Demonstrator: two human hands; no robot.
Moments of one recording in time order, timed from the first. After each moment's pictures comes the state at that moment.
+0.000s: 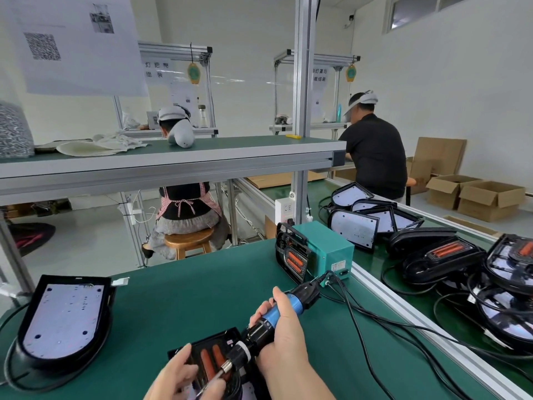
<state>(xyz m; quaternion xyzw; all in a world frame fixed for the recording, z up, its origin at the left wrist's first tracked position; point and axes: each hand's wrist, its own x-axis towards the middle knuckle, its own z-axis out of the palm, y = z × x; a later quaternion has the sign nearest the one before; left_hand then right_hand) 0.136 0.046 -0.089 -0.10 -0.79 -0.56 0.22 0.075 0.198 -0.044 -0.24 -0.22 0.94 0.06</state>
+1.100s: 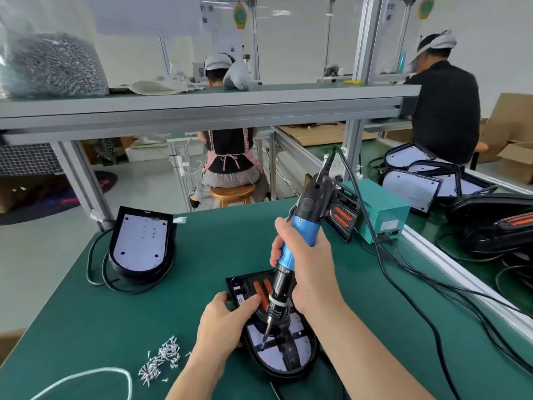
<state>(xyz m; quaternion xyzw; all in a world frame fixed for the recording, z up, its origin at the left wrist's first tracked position) 0.124 0.019 -0.085 0.13 -0.77 -0.62 -0.03 0.100 0.162 -0.007 0.03 -0.49 0.86 0.13</state>
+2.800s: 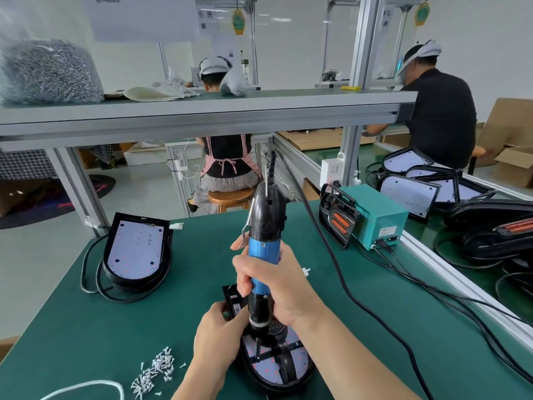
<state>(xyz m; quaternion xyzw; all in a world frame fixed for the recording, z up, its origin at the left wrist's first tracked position) 0.118 0.026 -0.089 0.13 -0.79 -0.59 0.01 0.104 0.149 -0.003 0.23 -0.54 0.81 -0.01</state>
